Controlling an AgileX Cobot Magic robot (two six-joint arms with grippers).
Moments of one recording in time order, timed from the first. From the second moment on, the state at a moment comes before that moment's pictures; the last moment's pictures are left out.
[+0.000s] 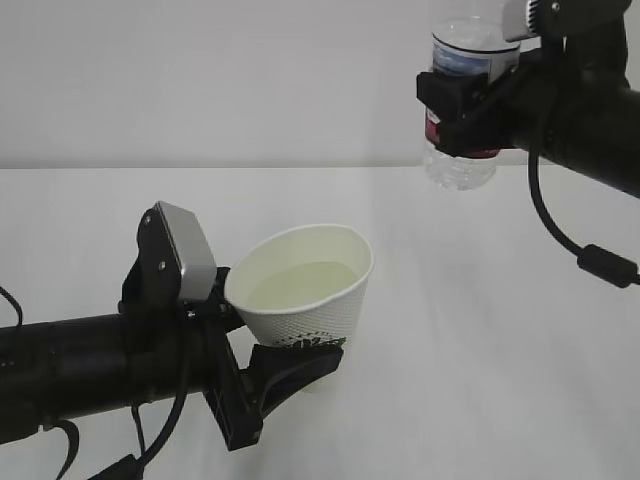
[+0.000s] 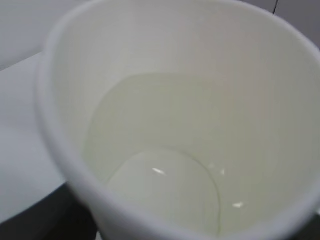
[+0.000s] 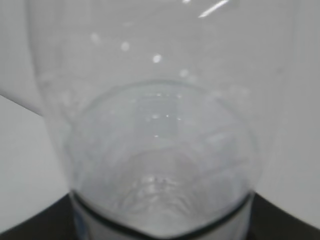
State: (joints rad) left arm -0.61 1.75 -0.49 0.60 -0.98 -0.28; right arm 0.29 1.54 -0.77 -0.39 -0.60 0.17
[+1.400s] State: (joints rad) left arm -0.61 1.75 -0.49 0.60 -0.98 -0.28; right arm 0.14 1.57 -0.77 -0.22 -0.55 0.12
